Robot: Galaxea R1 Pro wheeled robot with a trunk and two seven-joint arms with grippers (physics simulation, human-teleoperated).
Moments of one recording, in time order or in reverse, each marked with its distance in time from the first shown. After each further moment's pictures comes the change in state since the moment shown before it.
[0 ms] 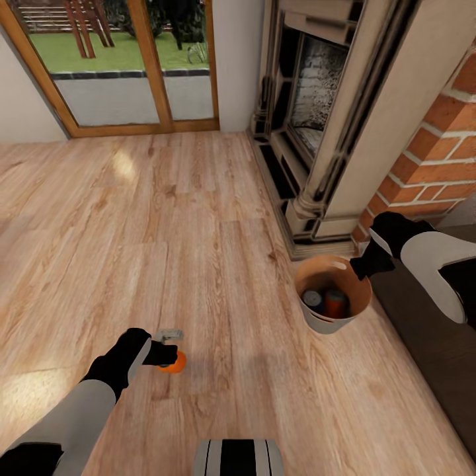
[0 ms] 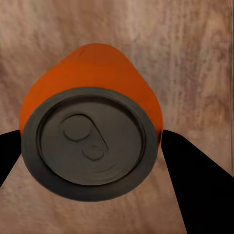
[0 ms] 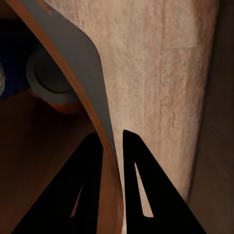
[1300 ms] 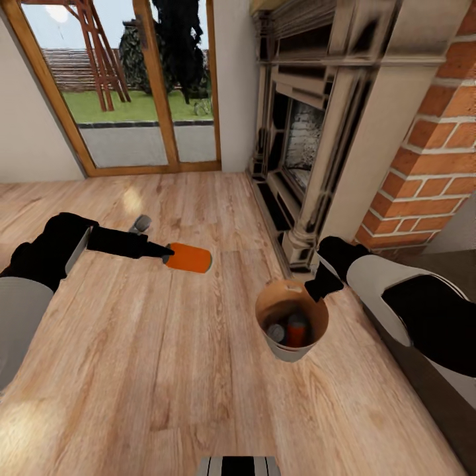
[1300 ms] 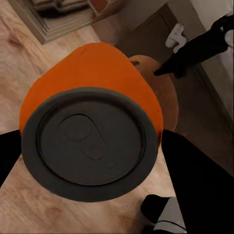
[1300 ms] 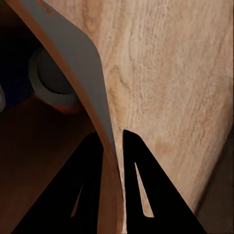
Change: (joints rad) left arm -0.488 0.318 -0.221 -0.198 0.005 0.240 -1.203; right arm 0.124 0.216 0.014 -0.005 0.013 -0.004 0.000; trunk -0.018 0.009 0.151
